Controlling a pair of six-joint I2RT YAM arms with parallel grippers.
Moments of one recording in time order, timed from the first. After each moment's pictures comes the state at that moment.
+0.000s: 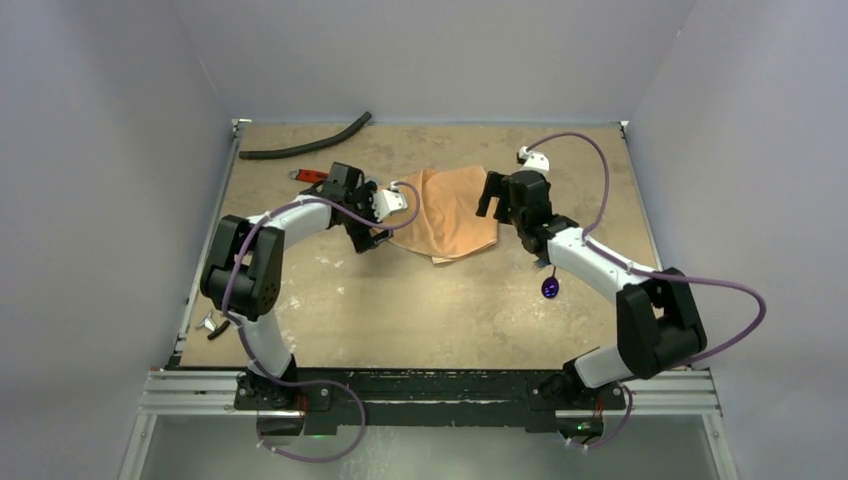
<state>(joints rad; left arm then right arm) -0.30 1.82 1.14 -0.33 0.35 0.83 0.41 1.48 0.92 0.01 0.24 0.45</state>
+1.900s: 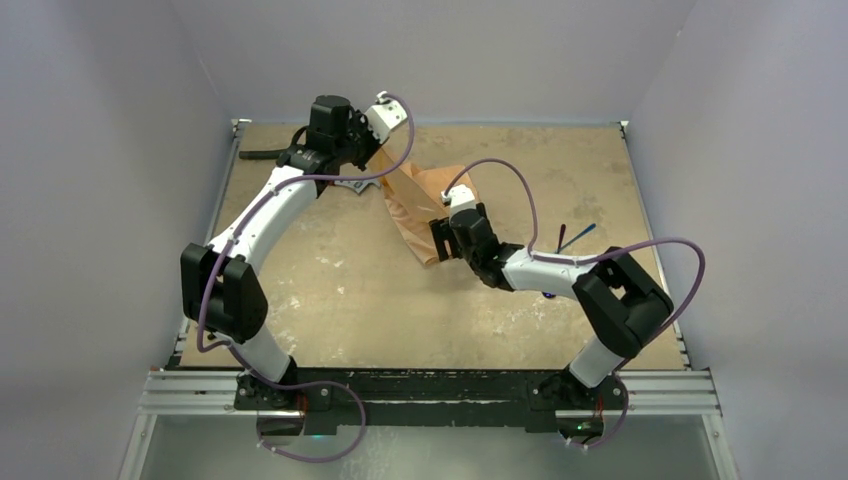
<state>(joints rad) -0.35 1.67 1.53 -0.33 0.20 0.55 0.74 1.63 0.82 0.22 0.35 0.16</state>
